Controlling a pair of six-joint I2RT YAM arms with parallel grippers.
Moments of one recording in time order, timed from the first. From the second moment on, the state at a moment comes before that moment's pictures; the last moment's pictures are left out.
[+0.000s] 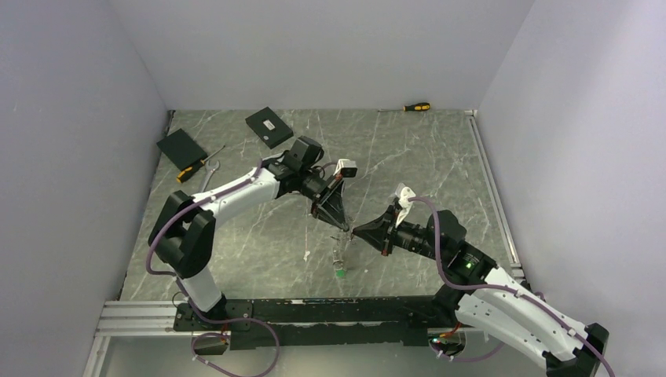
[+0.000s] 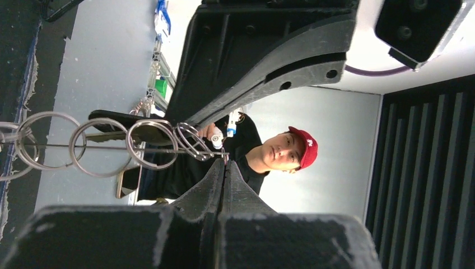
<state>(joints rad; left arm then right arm) -0.67 1.70 1.26 -0.33 1.49 -0.89 0.81 0.57 0.51 -0.04 -0.32 0.25</state>
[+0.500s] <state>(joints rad) -0.67 1.78 1.33 -0.56 1.48 -0.72 0.80 0.56 0.50 0.00 -0.32 0.26</state>
